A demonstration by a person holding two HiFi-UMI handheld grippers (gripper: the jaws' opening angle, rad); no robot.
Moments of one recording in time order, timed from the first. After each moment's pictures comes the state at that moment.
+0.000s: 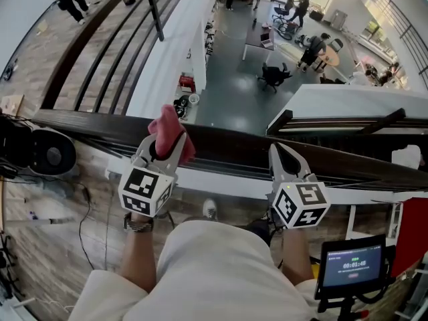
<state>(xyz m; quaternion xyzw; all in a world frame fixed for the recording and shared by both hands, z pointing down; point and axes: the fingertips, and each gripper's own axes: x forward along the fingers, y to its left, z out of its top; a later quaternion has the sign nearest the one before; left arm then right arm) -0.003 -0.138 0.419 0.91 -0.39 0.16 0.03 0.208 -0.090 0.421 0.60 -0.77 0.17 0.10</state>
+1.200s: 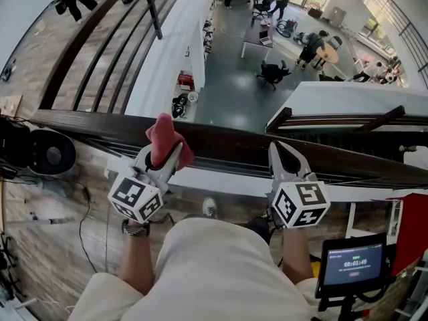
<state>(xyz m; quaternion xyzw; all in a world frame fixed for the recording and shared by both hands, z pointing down) -0.014 -0.115 0.427 0.93 -0.35 0.06 0.09 0.206 -0.090 0.418 0.60 -0.78 0.16 0.10</state>
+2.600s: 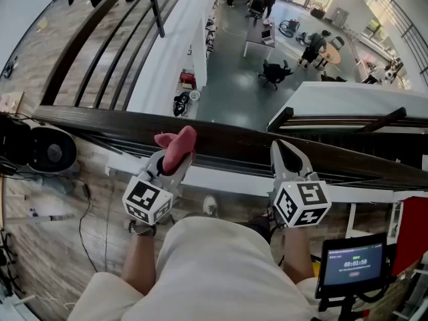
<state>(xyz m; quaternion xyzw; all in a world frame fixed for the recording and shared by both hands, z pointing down) 0.005 -0.094 0.462 0.94 -0.32 0.11 0.07 0.207 -0.088 0.418 0.60 -0.78 0.15 0.10</state>
